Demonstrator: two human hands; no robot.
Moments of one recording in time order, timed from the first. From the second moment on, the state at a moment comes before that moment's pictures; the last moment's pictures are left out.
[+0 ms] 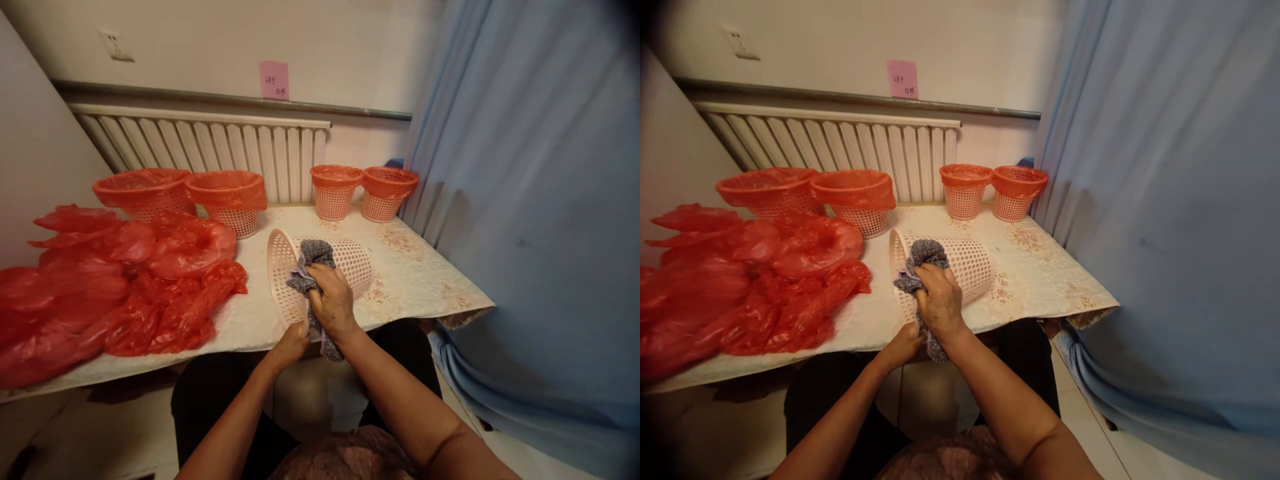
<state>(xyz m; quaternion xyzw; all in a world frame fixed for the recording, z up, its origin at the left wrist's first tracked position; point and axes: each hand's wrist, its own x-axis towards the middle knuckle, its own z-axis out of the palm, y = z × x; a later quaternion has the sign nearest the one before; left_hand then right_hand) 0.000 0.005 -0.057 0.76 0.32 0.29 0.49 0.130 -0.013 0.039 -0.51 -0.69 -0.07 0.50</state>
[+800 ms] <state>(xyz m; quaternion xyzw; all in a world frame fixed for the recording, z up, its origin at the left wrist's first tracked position) 0.011 0.023 -0.040 0.70 0.32 0.35 0.53 0.270 0.020 -0.052 -0.72 -0.48 -0.07 0.50</state>
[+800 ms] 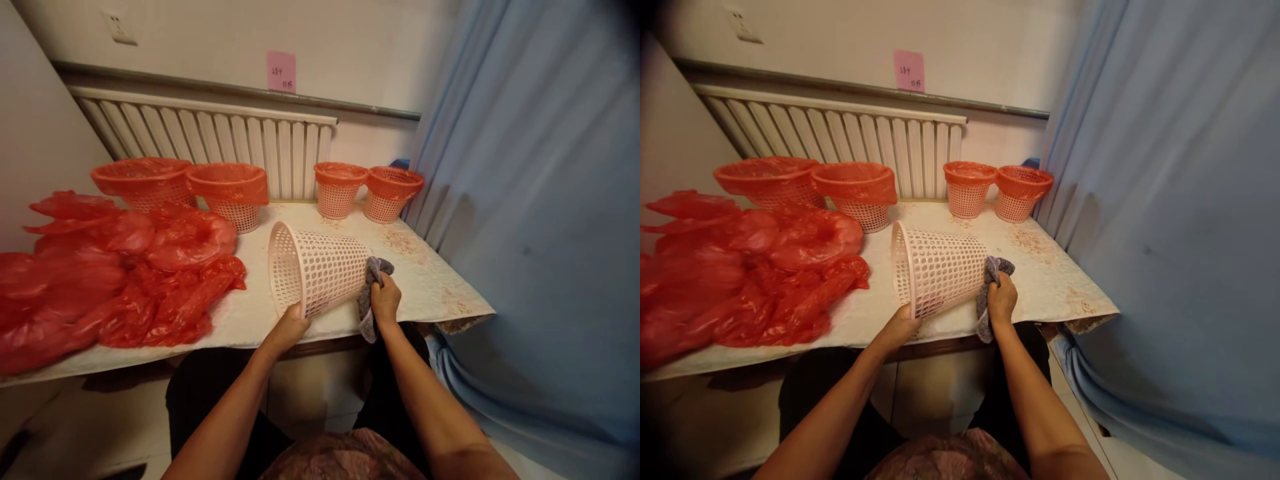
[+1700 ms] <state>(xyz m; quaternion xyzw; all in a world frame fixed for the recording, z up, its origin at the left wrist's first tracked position) 0.013 0.000 -0.025 0.68 0.35 0.39 0.50 0.134 -0.021 0.035 -0.50 -0.72 -0.09 0.47</state>
